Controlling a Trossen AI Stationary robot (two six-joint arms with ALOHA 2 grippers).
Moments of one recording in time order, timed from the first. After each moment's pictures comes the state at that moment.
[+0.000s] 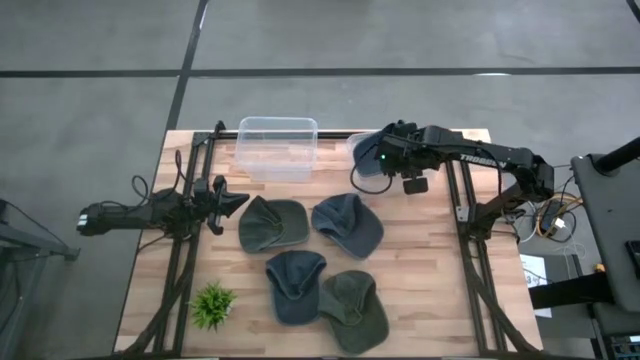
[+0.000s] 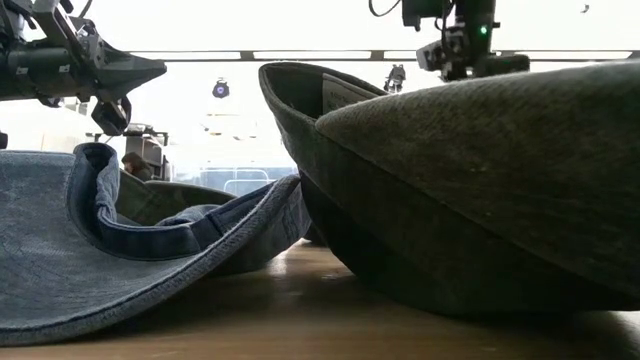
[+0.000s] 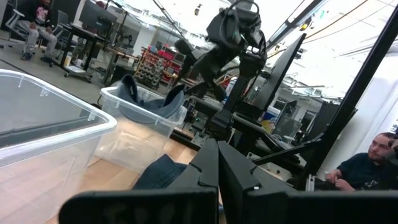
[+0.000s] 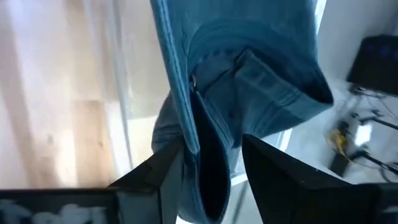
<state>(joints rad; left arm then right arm) 0.00 0.04 0.01 0.17 -0.20 -0.40 -0.30 1.49 1.43 -1.37 0.46 -0.46</state>
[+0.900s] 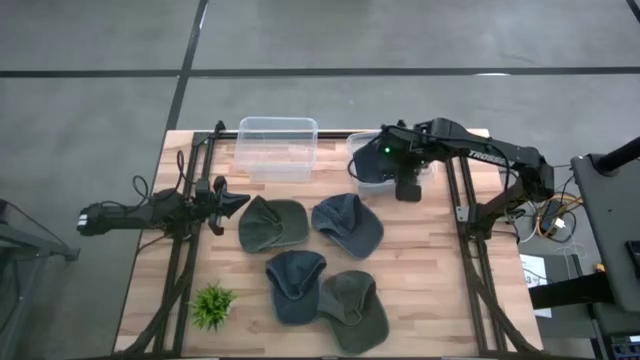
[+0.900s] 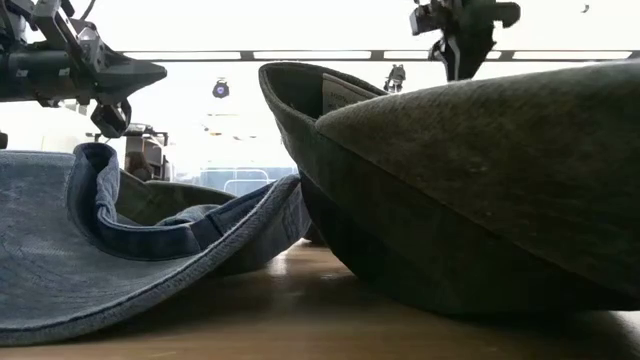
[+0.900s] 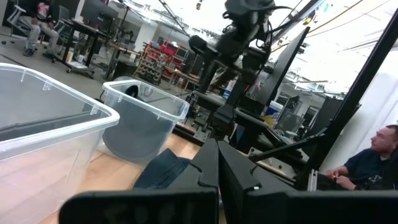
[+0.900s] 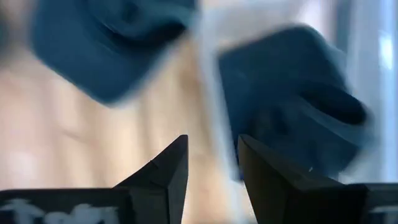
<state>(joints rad) 0.00 0.04 0.01 0.15 -0.20 -0.40 -0.25 1.49 1.57 -1.41 0.10 -0.21</state>
